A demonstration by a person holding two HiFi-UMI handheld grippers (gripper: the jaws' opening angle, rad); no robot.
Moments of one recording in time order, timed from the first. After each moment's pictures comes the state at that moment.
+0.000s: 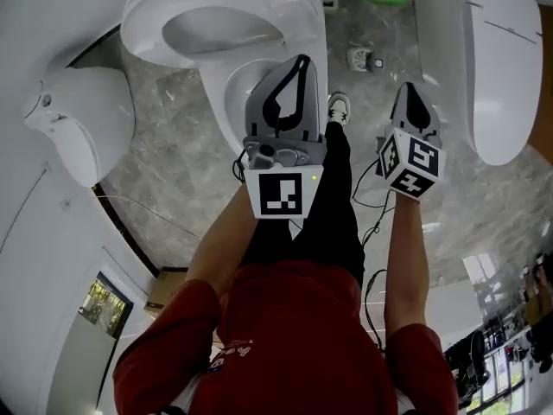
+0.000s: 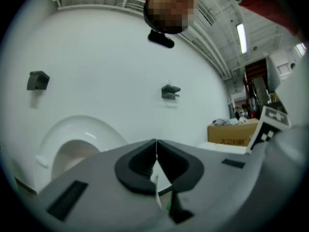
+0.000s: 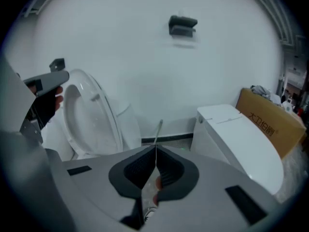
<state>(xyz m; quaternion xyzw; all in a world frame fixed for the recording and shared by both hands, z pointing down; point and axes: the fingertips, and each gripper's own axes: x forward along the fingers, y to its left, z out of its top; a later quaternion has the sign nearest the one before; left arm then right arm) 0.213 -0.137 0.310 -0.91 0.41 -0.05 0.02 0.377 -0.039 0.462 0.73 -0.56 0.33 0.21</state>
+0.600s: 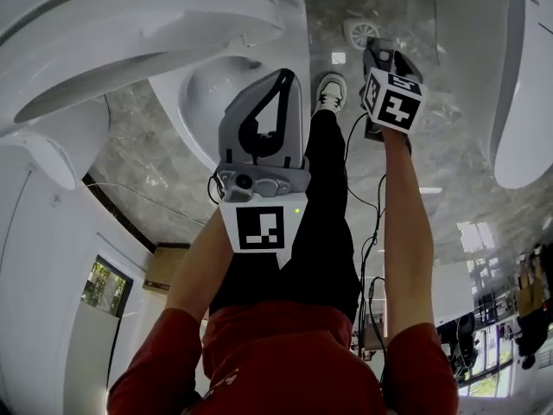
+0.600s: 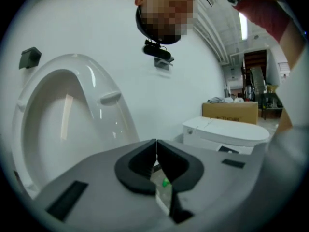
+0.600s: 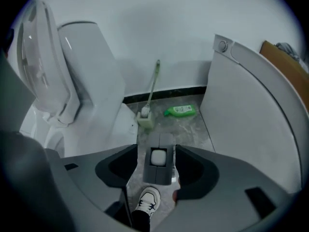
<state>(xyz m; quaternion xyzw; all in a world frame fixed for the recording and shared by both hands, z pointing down) 0.245 -0.133 0.481 -0.91 0.38 -0.15 -0.03 0.388 -0.047 0.752 0.63 -0.51 0.50 0.32</state>
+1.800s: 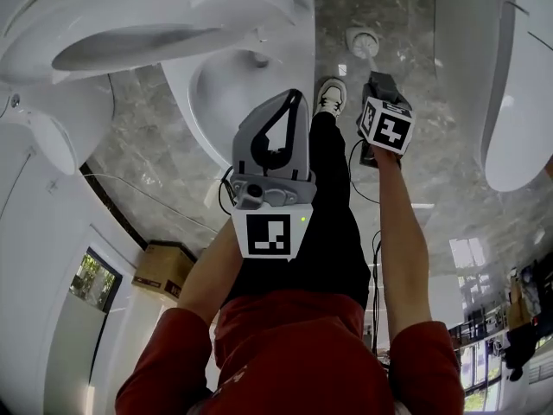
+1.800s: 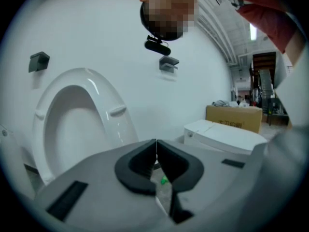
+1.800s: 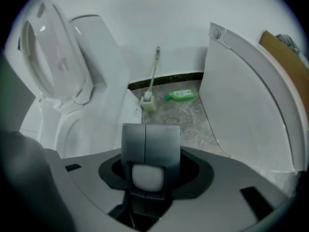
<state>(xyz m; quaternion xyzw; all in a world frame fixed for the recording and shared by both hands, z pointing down) 0.228 -0.106 0.442 -0.89 0.42 -0.15 -0.05 0.358 0.023 0.734 0.58 -0.49 0.55 0.35</state>
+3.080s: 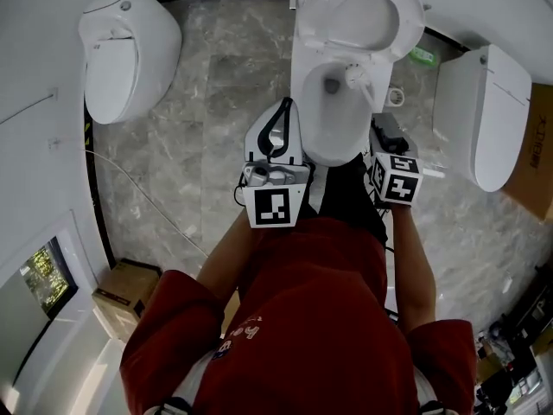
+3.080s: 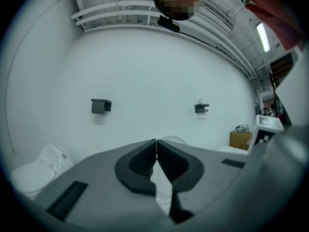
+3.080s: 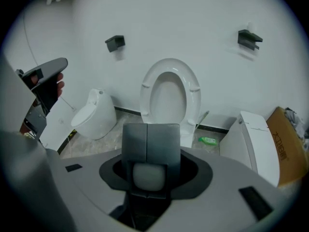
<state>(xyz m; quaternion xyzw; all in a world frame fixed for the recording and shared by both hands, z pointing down) -0.119 -0.013 0.210 -0.84 0.54 -0.07 -0.02 0.088 0.047 0.378 0.56 -0.67 0.34 0.35</state>
